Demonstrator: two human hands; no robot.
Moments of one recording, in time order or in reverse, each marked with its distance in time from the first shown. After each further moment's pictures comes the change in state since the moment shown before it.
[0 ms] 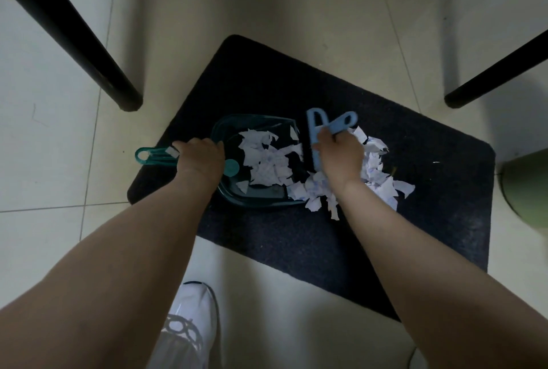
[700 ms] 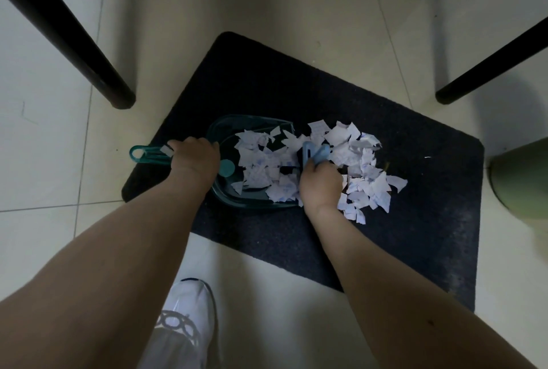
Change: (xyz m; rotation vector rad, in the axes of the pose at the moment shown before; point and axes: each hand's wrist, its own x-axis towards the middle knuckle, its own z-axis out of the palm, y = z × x) left_hand 0.002 0.001 0.004 -0.002 -0.017 0.009; right_hand -0.039 0.031 0.024 -0.145 0.025 0.095
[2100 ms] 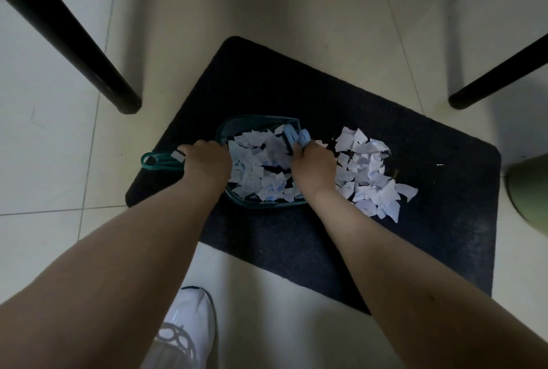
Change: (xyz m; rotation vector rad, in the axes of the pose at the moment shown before) left_hand -0.002 0.011 -0.018 -0.092 -0.036 -0.024; right_hand 0.032 -0.028 0.010 -0.142 -0.114 -0.255
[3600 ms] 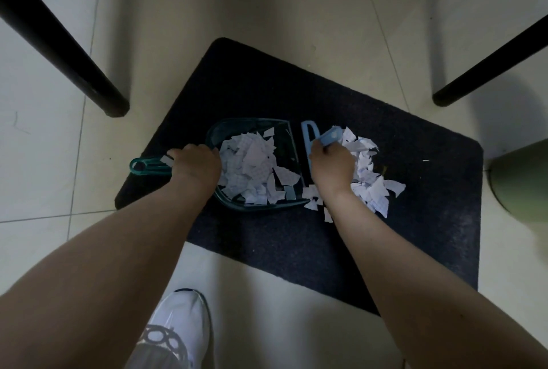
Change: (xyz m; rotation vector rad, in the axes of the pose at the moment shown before) left_hand -0.003 -0.003 0.002 0.021 -0.025 0.032; right_hand -0.003 0.021 -0.030 0.271 0.134 0.205
